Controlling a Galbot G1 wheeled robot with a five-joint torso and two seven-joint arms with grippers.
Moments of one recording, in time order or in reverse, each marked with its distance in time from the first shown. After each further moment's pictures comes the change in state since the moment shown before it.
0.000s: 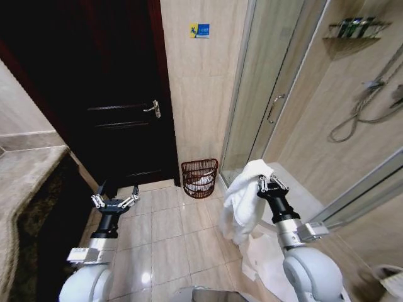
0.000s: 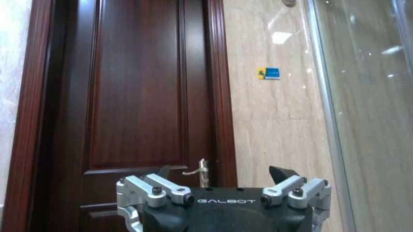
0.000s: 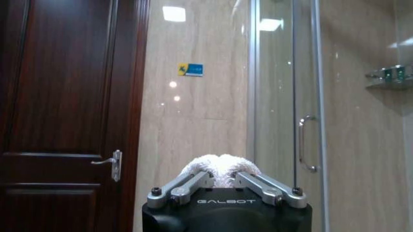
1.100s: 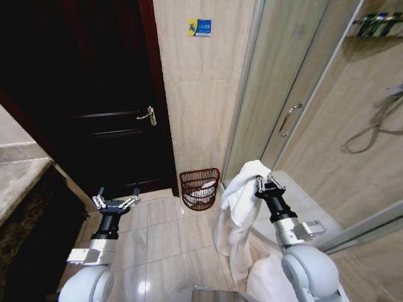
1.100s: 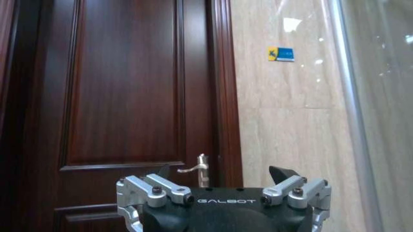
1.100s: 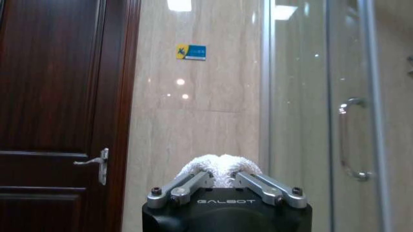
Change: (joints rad) left arm 0.006 -0.008 0.006 -0.011 -0.005 0.021 0.009; right arm 0.014 -0.006 -0.005 -0.024 0.001 0.010 -0.011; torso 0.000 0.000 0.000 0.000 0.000
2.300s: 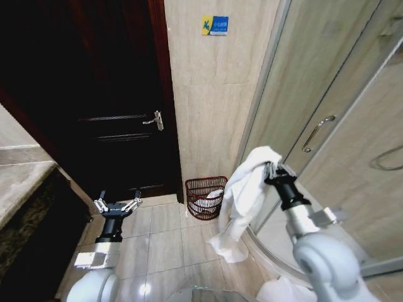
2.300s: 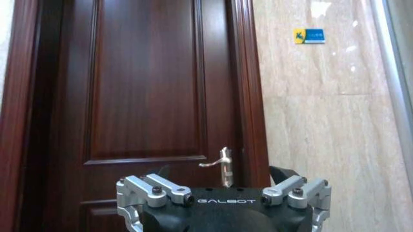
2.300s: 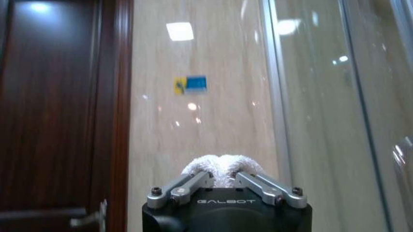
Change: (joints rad) left arm 0.036 -0.091 0.040 0.007 0.106 -0.048 -0.043; right arm 0.265 -0.251 0.072 0.068 0.421 -0.141 0.194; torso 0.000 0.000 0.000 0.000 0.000
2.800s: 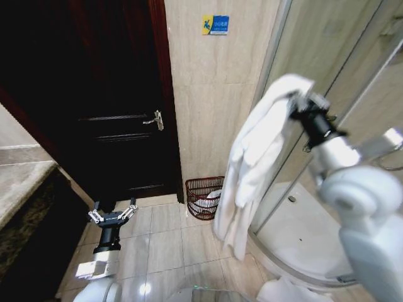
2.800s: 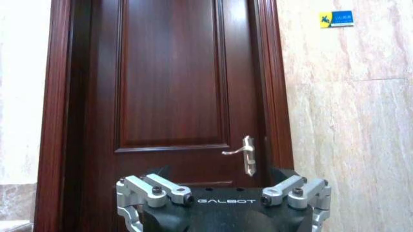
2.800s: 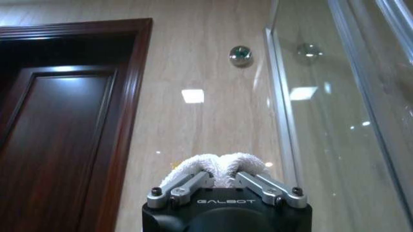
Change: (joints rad) left arm 0.009 -0.087 -0.006 0.029 0.053 -0.020 -0.024; right arm 0.679 -0.263 -0.073 -0.226 0.363 -0.064 0.097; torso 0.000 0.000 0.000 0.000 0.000
